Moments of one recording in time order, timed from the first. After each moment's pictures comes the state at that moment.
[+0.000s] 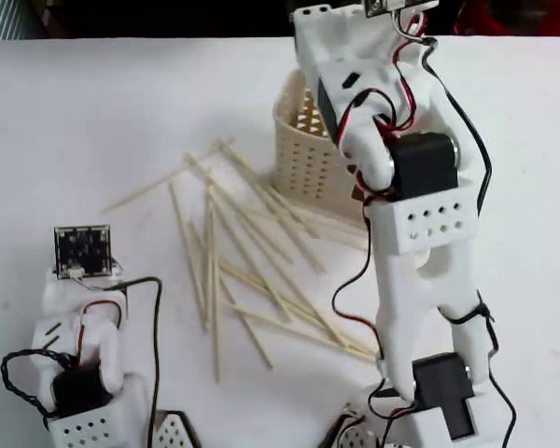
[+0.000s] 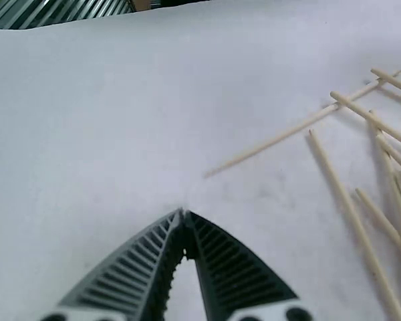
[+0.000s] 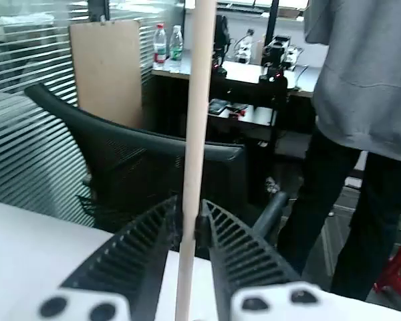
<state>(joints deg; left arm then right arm) -21.5 -104.0 89.7 54.8 -14.2 -18.1 -9.3 -25.7 46.1 5.0</state>
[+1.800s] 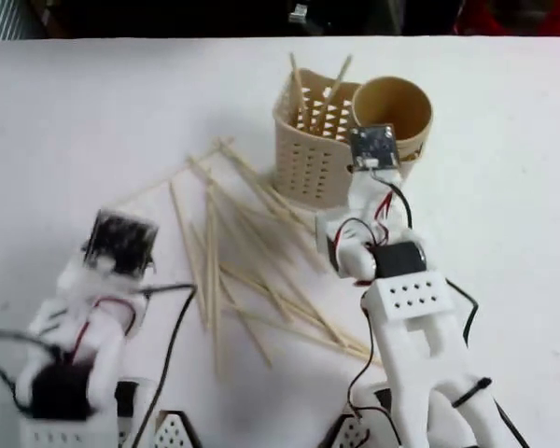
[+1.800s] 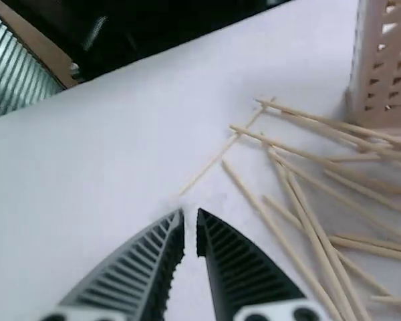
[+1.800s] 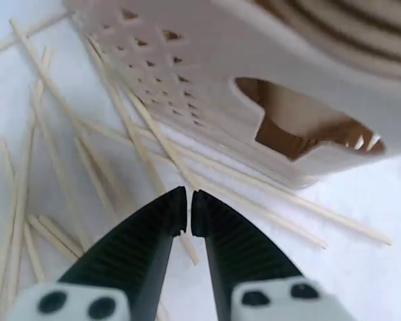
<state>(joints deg) -4.3 -88.7 63.7 67.6 -19.9 -15.1 -38.3 50.1 46.3 -5.6</state>
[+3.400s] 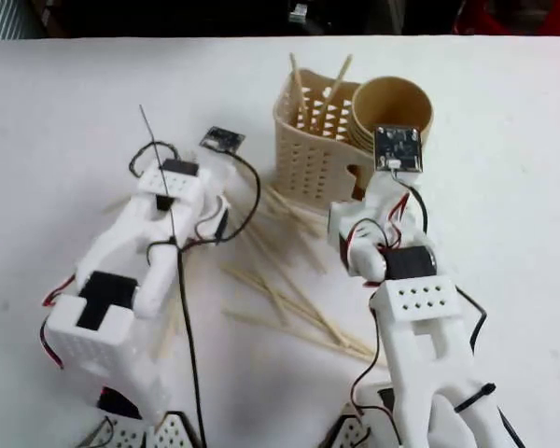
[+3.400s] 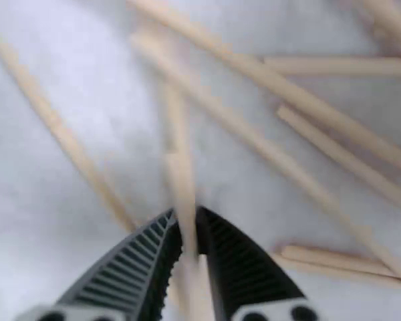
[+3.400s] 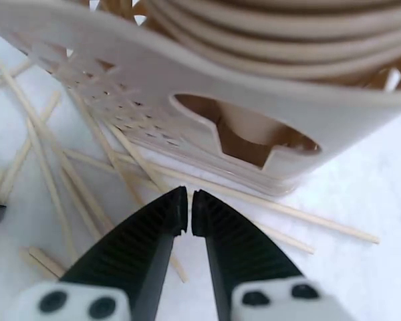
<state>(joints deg) 6.5 16.7 17.2 63.4 -6.3 -11.7 -38.9 51.7 43.0 -7.4</state>
